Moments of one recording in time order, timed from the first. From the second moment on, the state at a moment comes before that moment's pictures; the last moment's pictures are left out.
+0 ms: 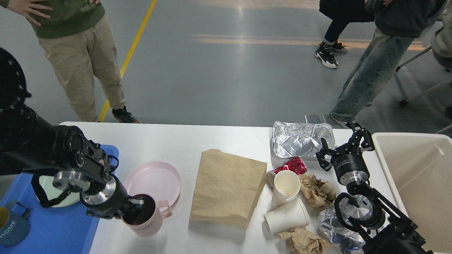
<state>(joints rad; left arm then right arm) -1.80 0.14 1.39 -1.59 -0.15 -0.24 -0.01 0.29 -0.16 1.11 0.89 -0.24 0.07 0.40</state>
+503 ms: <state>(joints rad) -2.50 0.15 1.43 -1.76 -0.15 -0.71 -0.01 0.29 -0.16 1.11 0.89 -0.24 0.07 0.40</state>
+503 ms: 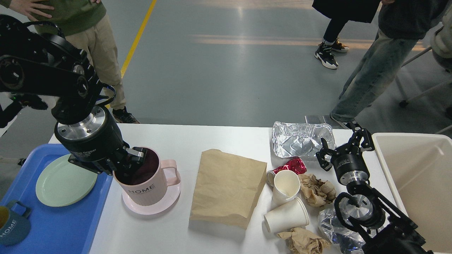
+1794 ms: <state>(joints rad) -1.41 0.74 1.14 -0.97 0.36 -0.65 -0.08 0.29 -0.16 1.11 0.89 -0.24 0.07 0.40</state>
